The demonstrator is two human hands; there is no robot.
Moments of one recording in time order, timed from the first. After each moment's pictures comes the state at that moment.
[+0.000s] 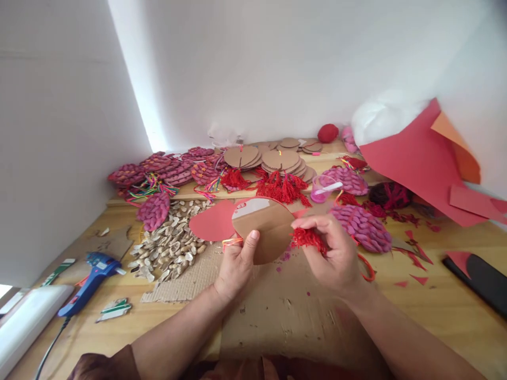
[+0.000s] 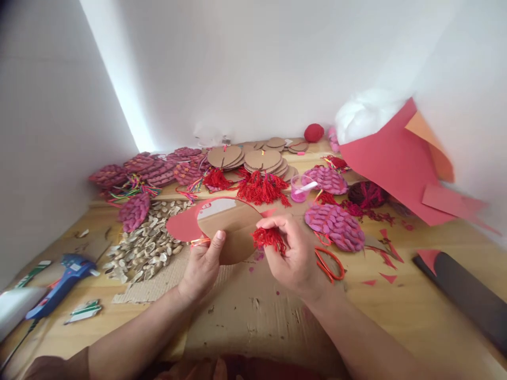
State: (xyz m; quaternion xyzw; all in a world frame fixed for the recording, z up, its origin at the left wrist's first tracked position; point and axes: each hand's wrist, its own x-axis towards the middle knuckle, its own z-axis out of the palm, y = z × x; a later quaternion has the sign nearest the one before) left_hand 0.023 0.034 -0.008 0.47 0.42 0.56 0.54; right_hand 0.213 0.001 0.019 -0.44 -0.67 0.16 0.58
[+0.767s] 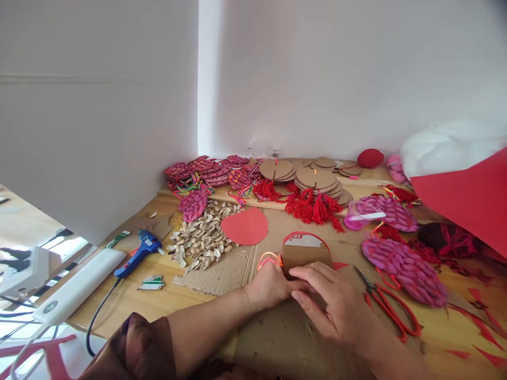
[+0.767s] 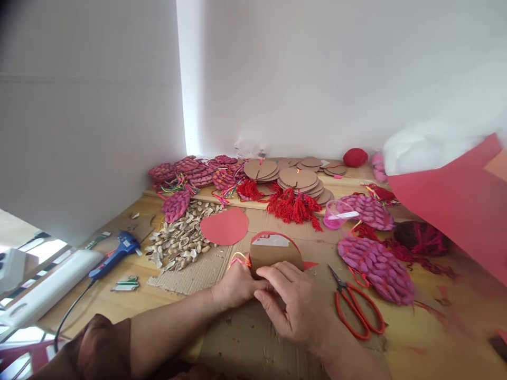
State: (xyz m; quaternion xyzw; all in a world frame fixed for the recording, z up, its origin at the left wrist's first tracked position) left_hand 0.029 0.029 0.009 0.59 0.29 0.42 0.63; right_hand 0.194 -0.006 0.017 -0.37 -0.86 0.12 0.35
